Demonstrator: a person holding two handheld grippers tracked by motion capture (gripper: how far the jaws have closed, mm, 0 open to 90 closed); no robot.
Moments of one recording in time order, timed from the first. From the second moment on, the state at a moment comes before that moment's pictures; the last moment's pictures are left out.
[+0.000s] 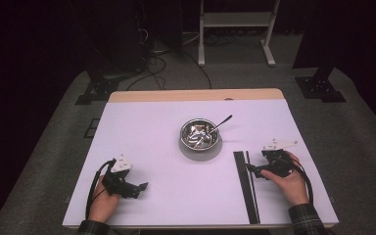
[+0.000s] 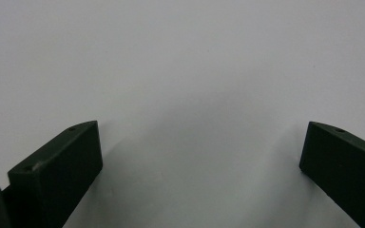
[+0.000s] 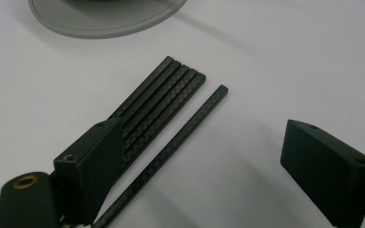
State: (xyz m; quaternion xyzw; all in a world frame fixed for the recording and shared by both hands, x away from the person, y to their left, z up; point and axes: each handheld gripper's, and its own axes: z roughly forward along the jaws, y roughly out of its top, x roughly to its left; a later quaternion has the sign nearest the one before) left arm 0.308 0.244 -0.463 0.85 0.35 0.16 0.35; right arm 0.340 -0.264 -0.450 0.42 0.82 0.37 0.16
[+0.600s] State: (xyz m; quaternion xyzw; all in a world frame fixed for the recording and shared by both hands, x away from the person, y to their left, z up) left arm 0.308 0.244 -0.463 0.85 0.35 0.16 0.35; right arm 0.312 -0.276 -0.446 0.43 0.81 0.38 0.16
